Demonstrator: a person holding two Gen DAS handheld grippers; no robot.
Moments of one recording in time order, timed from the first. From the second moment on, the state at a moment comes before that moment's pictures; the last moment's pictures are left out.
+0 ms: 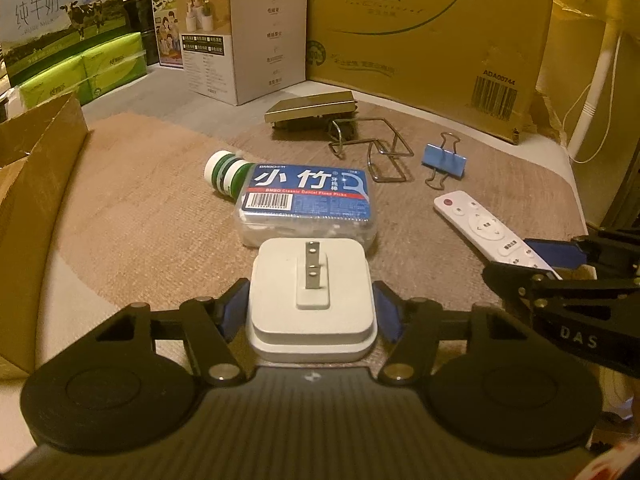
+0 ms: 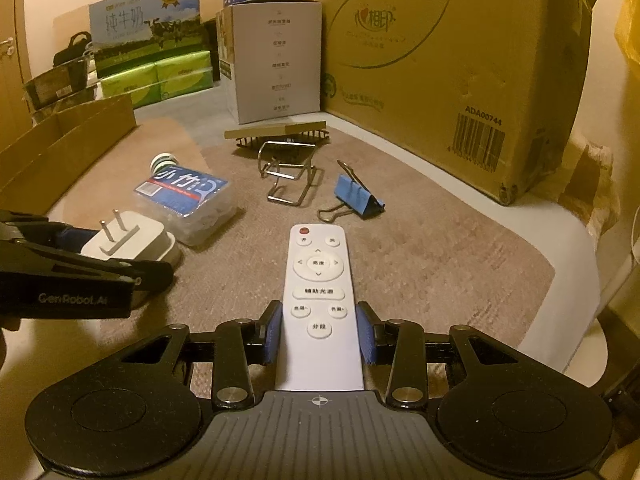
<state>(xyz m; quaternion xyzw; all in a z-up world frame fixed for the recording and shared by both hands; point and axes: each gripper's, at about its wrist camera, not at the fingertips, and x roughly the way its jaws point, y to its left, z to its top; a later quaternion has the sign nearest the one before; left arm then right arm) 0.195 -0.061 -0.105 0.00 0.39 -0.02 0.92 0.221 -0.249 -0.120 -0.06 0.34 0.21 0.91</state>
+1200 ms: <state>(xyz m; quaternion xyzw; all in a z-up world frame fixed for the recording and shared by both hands) 0.059 0.038 -0.010 -0.03 0.34 0.03 0.94 0.109 -0.166 -0.029 -0.01 0.32 0.25 0.92</state>
